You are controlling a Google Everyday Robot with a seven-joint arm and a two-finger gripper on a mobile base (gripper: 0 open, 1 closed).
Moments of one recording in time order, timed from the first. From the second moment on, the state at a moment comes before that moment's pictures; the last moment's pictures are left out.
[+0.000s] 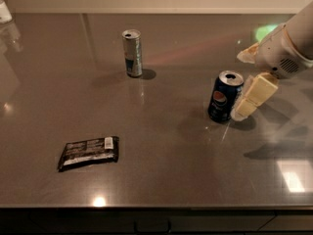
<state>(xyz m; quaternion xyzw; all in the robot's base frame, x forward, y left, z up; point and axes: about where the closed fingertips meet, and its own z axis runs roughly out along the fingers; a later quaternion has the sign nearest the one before) 0.512 -0.186 0.918 -0.59 0.77 0.09 0.24</state>
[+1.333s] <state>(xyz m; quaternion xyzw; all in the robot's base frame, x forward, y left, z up) 0.517 -0.157 0.902 -0.59 0.75 0.13 0.26</state>
